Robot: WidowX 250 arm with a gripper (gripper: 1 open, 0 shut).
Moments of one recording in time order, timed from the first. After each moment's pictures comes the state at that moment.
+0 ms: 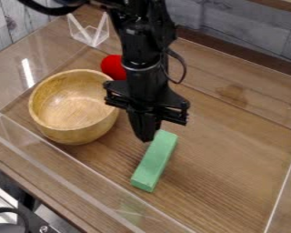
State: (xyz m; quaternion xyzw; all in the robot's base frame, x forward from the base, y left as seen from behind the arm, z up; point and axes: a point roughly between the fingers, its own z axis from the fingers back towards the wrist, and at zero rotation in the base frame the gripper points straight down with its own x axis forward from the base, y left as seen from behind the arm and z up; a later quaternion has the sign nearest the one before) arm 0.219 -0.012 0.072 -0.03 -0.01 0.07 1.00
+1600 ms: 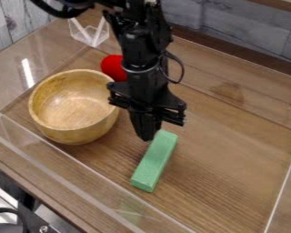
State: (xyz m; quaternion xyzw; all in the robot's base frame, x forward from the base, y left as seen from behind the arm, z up) arm 0.231 -0.011 0.057 -0.04 -0.01 0.03 1.00
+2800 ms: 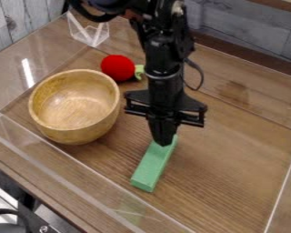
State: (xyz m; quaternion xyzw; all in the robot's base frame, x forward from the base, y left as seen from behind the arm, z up) arm 0.243 -0.022 0.050 -0.04 0.01 0.12 0.99
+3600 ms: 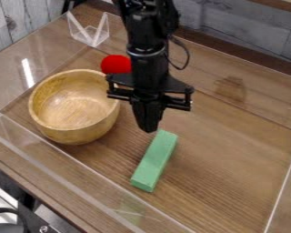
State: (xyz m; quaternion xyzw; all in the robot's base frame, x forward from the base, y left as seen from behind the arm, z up) arm 0.231 -0.011 0.078 -0.04 0.01 0.11 0.99
